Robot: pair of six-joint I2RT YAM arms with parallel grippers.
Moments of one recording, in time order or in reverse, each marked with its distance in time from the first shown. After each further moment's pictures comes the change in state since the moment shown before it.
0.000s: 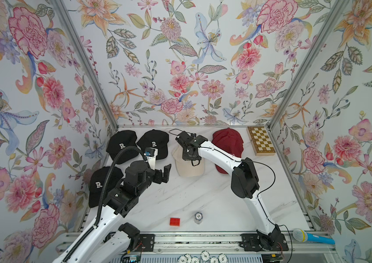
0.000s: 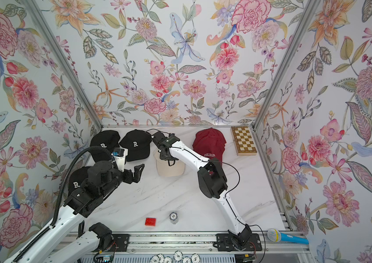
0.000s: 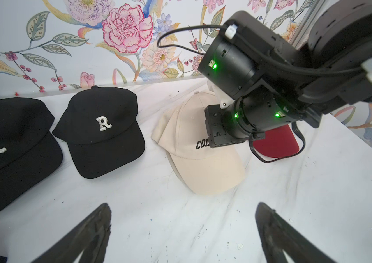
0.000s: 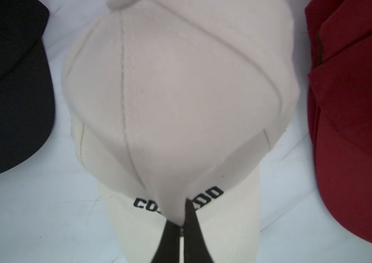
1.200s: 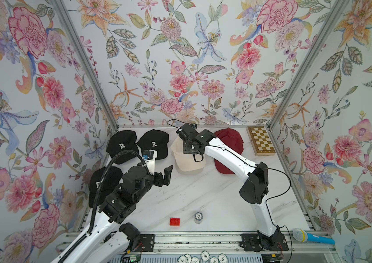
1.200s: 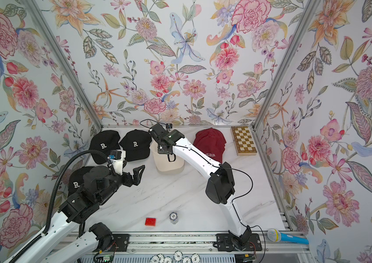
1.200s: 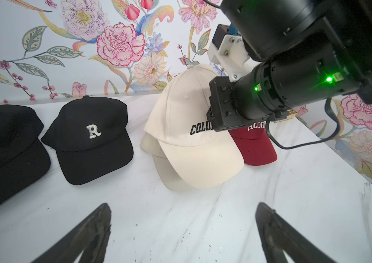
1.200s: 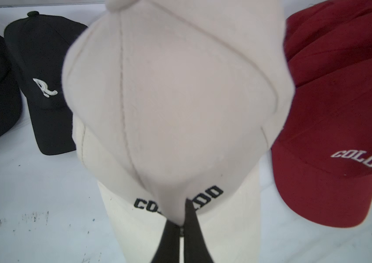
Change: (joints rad) left arm -0.102 -0.072 0.000 -0.004 -0.066 -0.064; right arm 0.047 -0.168 0.045 -0.064 0.078 -0.059
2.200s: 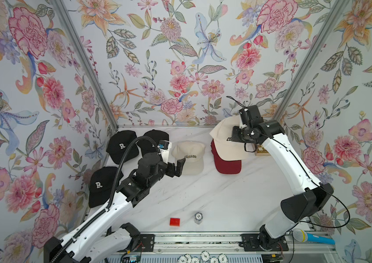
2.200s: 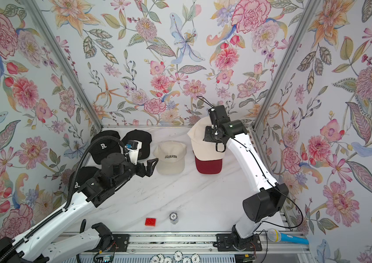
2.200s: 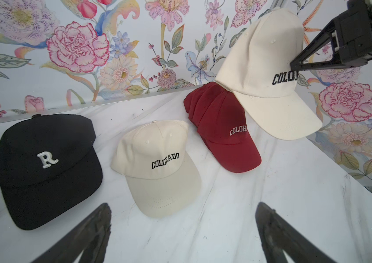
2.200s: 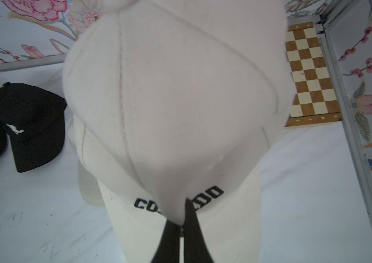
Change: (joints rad) left arm -0.013 0.233 0.084 0.154 0.089 0.022; right arm -0.391 -0.497 -0.306 -0.008 -0.183 -0.306
